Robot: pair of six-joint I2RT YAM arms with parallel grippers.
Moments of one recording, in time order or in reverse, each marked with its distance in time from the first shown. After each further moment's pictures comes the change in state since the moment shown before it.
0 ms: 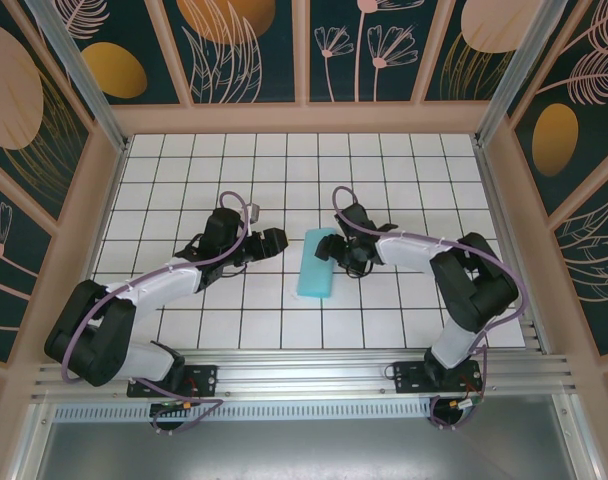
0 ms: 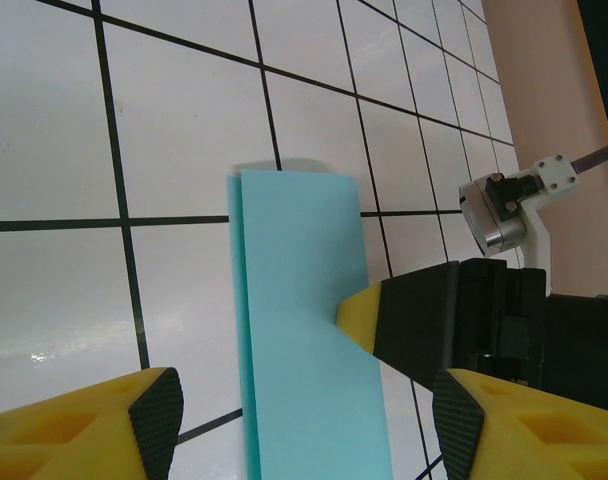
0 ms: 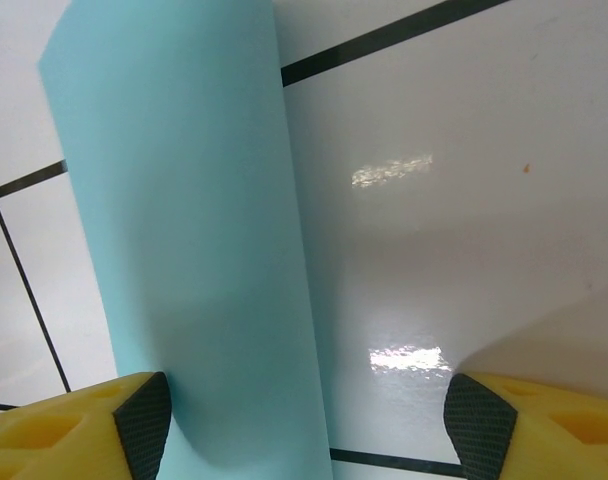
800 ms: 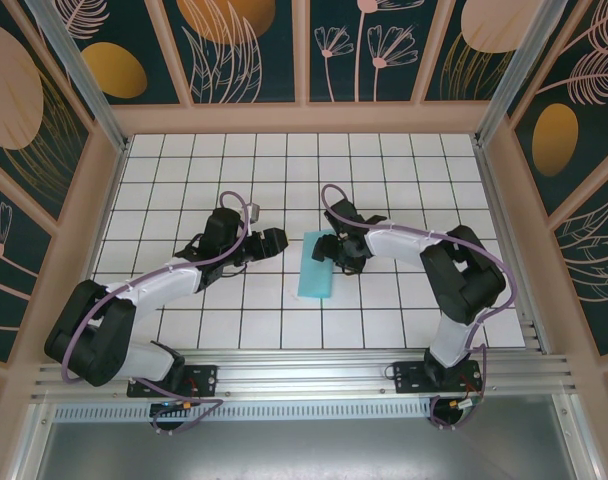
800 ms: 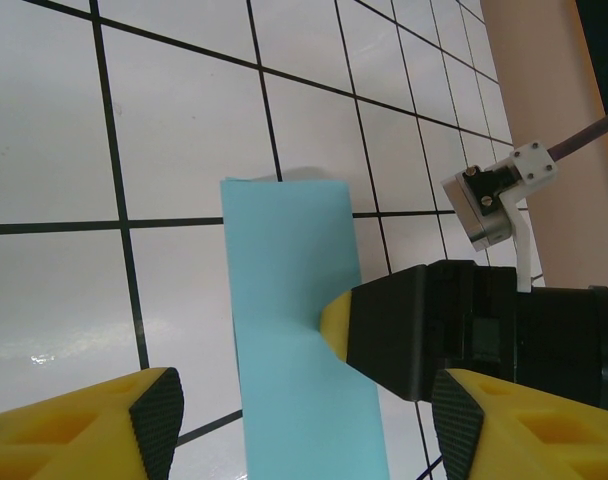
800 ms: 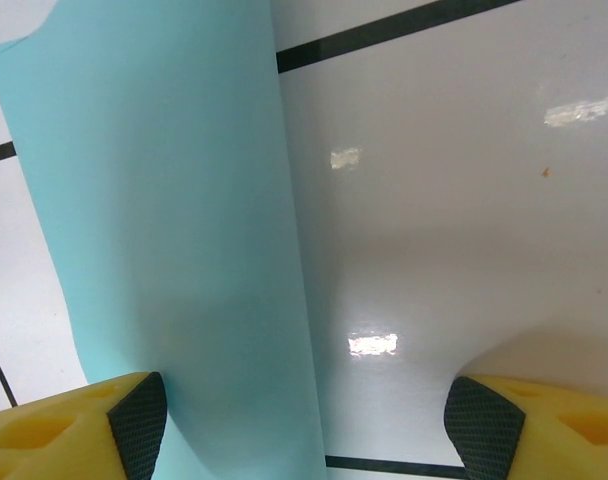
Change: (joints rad) left arm 0.000 0.000 0.000 0.002 0.000 0.005; right arm 0.029 0.080 0.115 -0.147 0.056 -0.048
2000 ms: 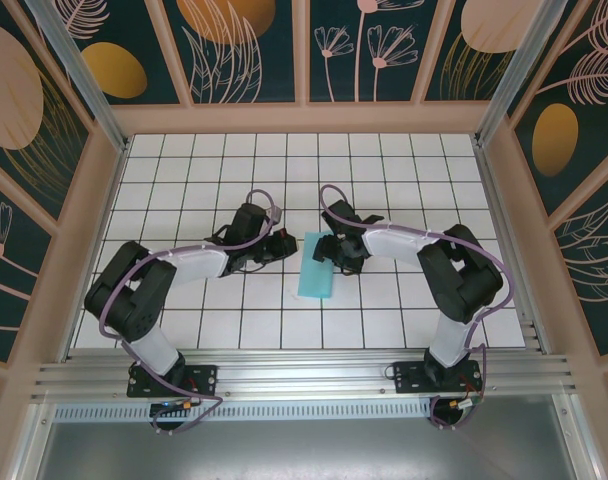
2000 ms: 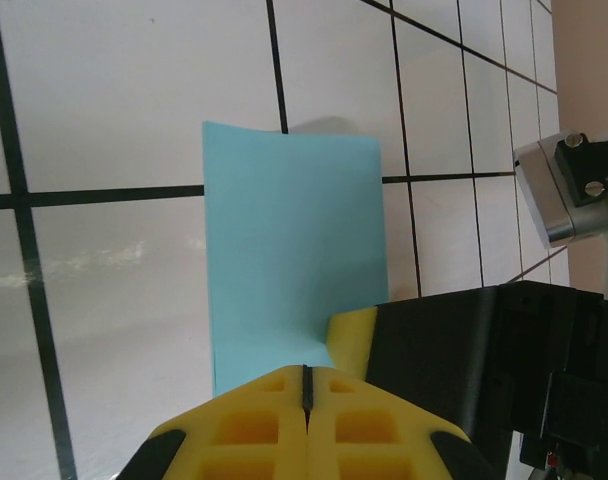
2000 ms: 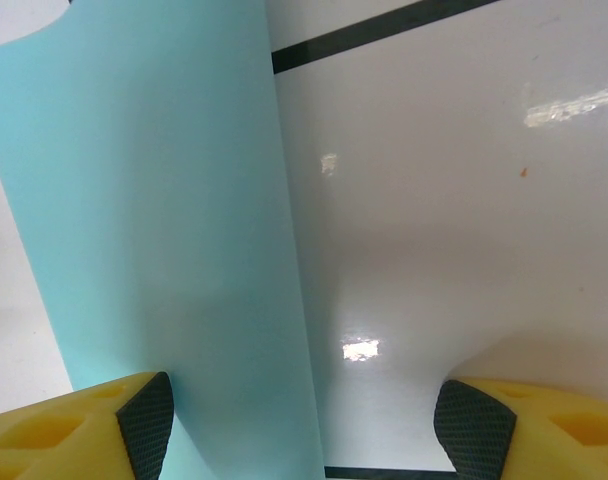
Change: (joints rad) left arm -0.058 0.293 0.147 0.025 0.057 -0.058; right arm 0.013 0.023 0.014 -0.019 0.037 0.030
